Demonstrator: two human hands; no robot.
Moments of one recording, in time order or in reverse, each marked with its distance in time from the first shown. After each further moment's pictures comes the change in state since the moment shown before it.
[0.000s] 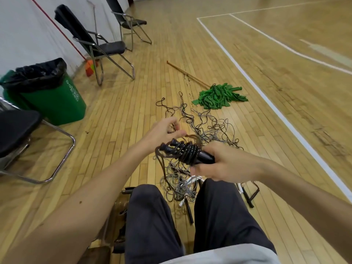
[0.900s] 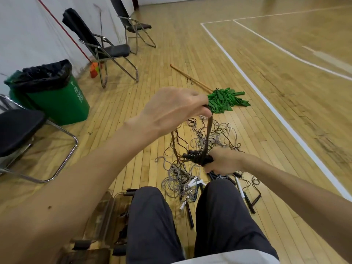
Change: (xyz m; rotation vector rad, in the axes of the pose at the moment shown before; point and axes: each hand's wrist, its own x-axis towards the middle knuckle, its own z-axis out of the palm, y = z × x) left_hand -0.022 0.098 -0.061 0.696 0.323 0.853; right_hand 0.058 0.074 -0.009 -0.206 -0.082 0.500
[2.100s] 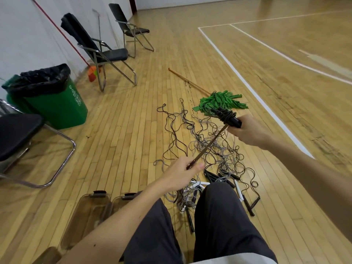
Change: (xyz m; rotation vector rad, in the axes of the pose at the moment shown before) left_hand -0.088 0.061 0.121 -0.895 -0.404 -0.839; right_hand -0.014 0.038 -0.070 0.133 0.665 -0.011
